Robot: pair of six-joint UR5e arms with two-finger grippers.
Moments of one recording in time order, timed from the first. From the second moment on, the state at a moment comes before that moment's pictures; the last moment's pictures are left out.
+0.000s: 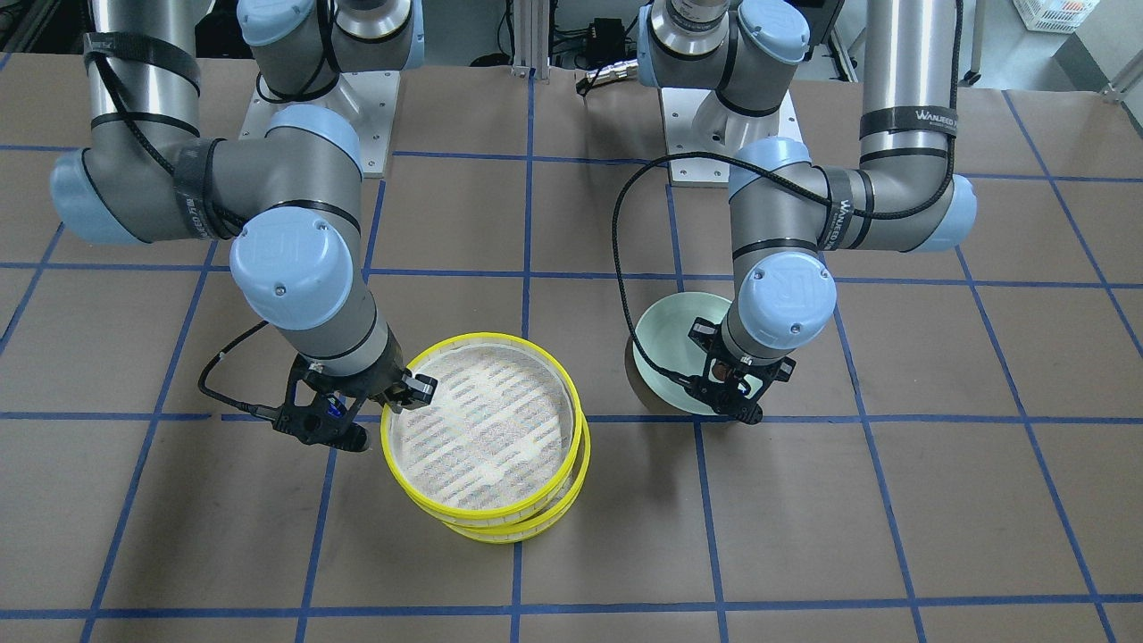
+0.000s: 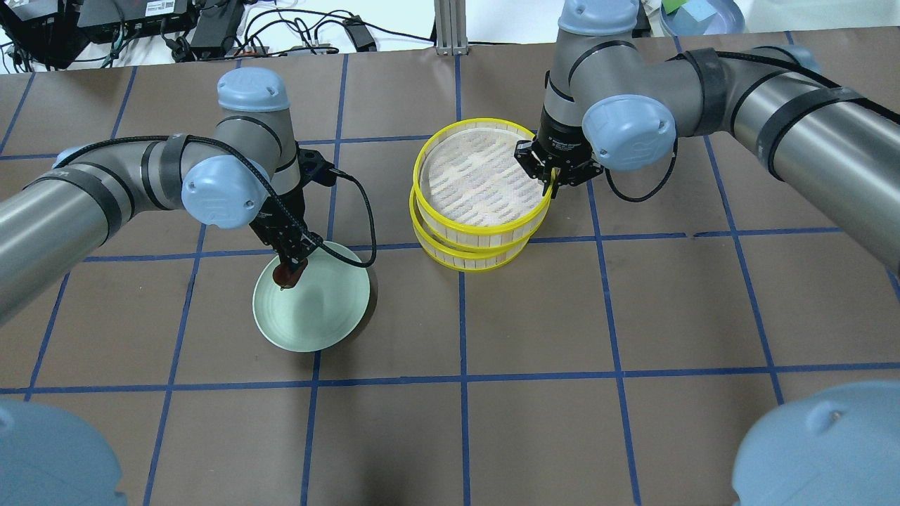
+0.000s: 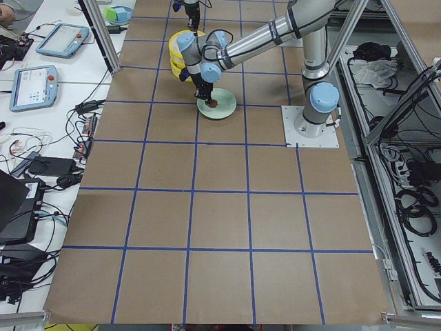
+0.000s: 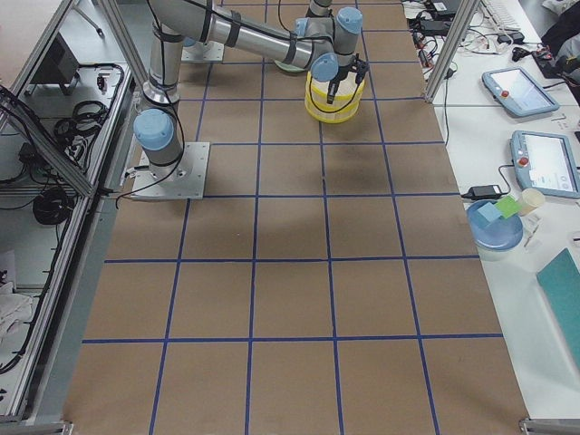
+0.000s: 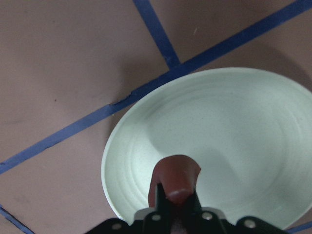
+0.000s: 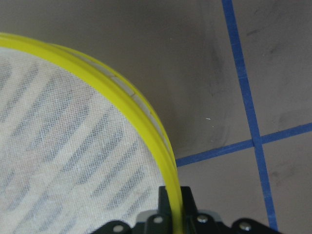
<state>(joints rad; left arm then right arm) -1.59 -1.91 -1.78 -1.29 1.71 0.44 1.70 -1.18 1.59 -1.93 -1.52 0.41</state>
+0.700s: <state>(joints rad) -1.60 -1.86 -1.71 -1.36 1.66 0.30 1.73 -1.15 1.59 -2.00 -1.53 0.45</state>
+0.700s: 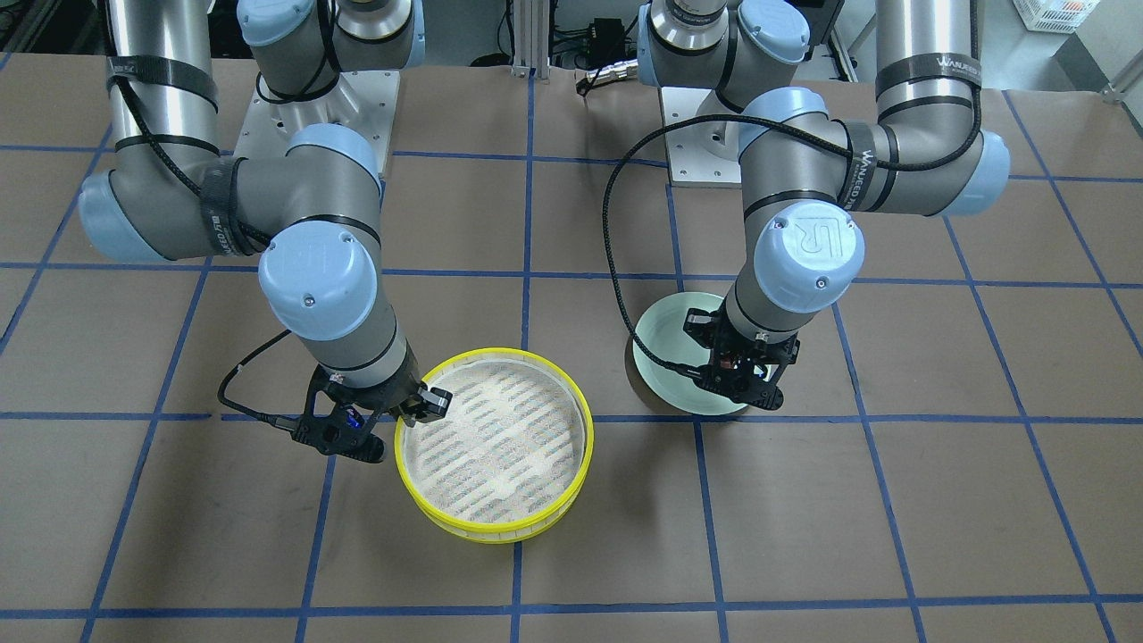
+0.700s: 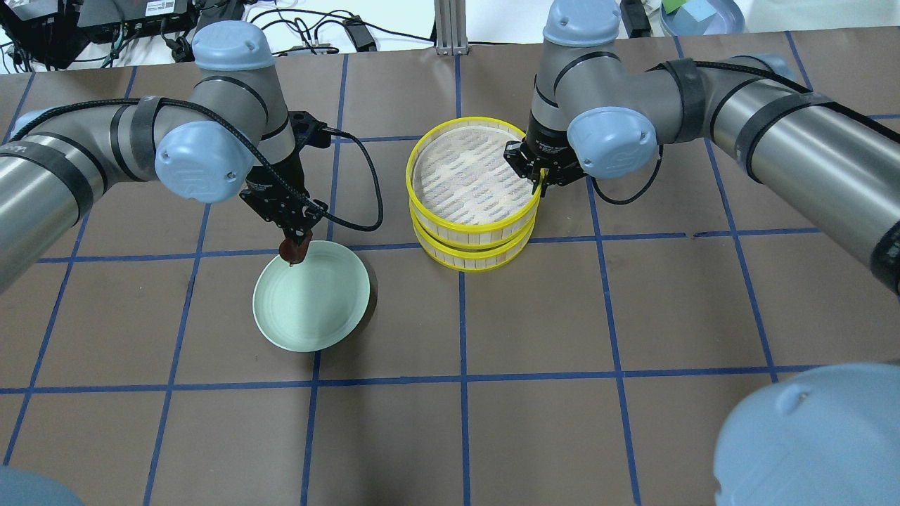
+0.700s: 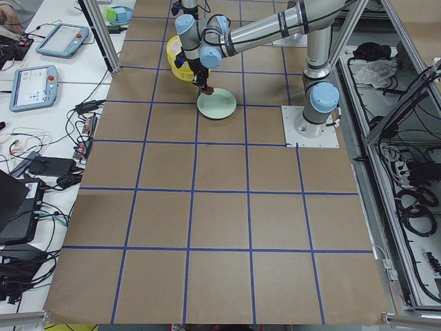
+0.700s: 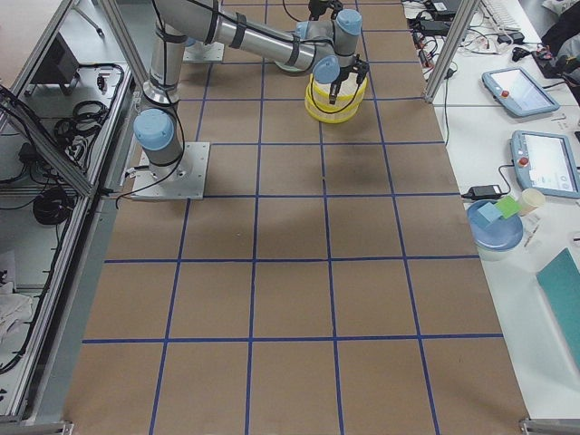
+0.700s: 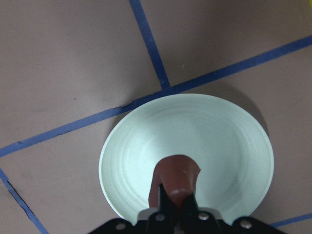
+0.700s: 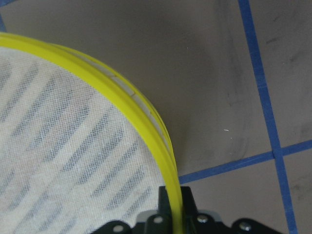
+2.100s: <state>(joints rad) -1.60 -1.86 -1.71 -1.36 1.66 0.30 1.74 -1.14 1.62 -2.00 -1.60 0.39</state>
